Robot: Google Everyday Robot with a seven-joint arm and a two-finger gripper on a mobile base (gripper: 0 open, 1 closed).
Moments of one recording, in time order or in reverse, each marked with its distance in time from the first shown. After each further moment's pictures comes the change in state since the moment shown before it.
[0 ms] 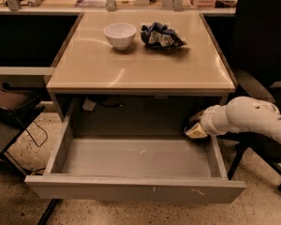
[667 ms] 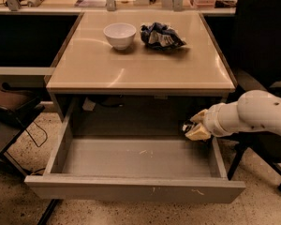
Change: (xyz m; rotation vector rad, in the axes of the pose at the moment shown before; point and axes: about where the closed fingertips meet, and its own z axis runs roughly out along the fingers) arm -0.030 0.024 -0.054 -0.061 -0.058 -0.008
